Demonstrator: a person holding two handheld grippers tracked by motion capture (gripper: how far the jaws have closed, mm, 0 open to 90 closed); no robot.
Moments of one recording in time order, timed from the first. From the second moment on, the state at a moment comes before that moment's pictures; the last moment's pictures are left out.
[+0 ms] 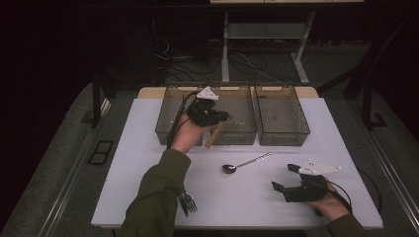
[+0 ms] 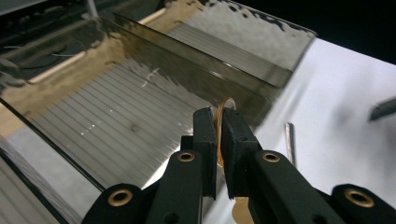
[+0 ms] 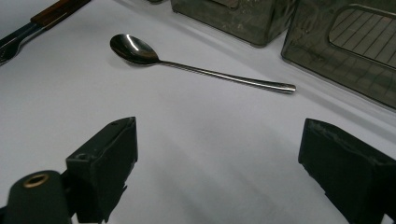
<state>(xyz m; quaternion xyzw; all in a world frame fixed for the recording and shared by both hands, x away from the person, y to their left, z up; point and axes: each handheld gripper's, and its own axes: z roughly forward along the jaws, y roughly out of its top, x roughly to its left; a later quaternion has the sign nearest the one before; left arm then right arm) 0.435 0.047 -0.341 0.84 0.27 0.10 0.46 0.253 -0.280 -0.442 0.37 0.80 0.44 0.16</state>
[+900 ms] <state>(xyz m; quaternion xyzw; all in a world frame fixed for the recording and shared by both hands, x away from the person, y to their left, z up) 0.501 0.023 -0.363 0.83 0.36 0.15 0.41 0.252 -0.279 -0.442 0.36 0.81 0.45 0.14</state>
